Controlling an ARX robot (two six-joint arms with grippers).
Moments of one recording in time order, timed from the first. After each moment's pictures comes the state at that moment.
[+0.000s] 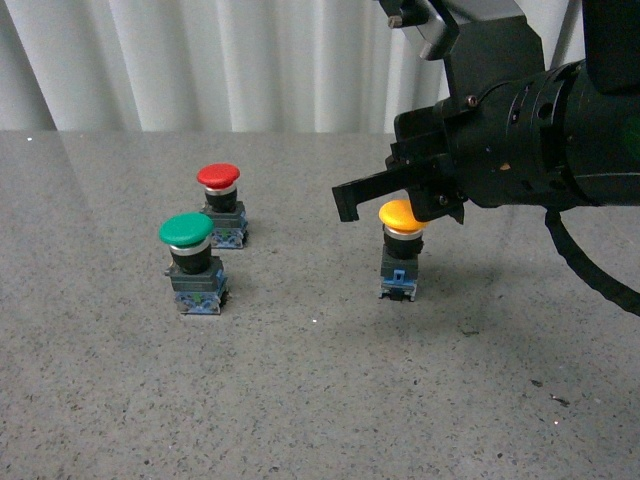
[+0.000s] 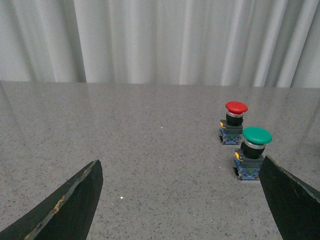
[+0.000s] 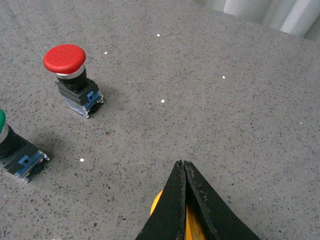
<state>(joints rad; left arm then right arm) 0.00 0.01 0.01 0.00 0.00 0.00 0.46 1.73 0.94 0.37 -0.04 -0.07</state>
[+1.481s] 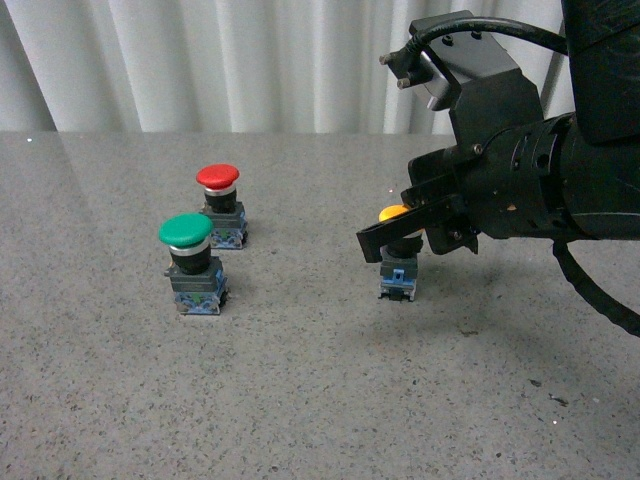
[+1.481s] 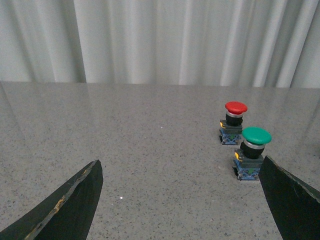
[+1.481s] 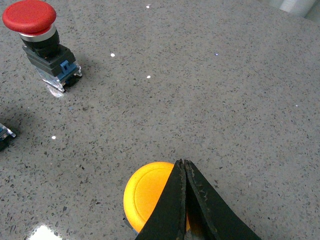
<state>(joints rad) 0.00 0.01 0.01 0.00 0.00 0.00 0.42 1.79 0.93 0.33 -0.04 -0.13</state>
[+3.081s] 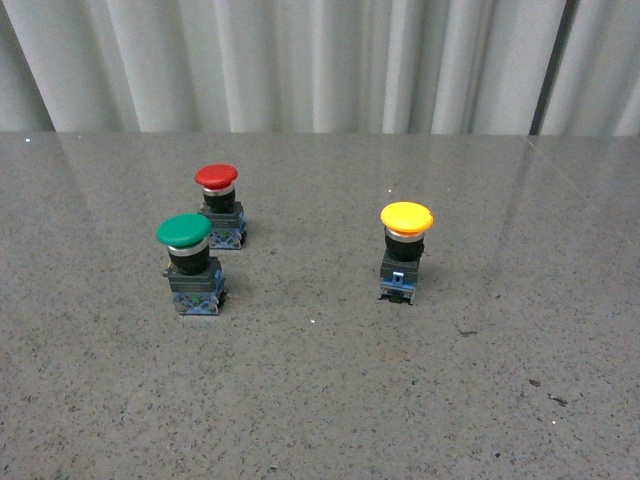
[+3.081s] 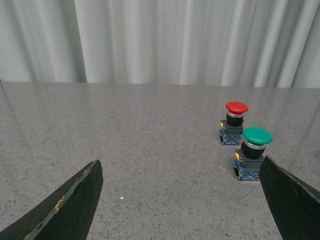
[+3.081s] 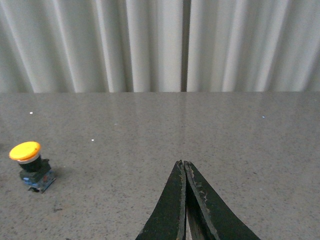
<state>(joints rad) 0.00 0.01 0.01 0.00 0.00 0.00 0.00 0.41 0.13 0.26 0.00 0.01</state>
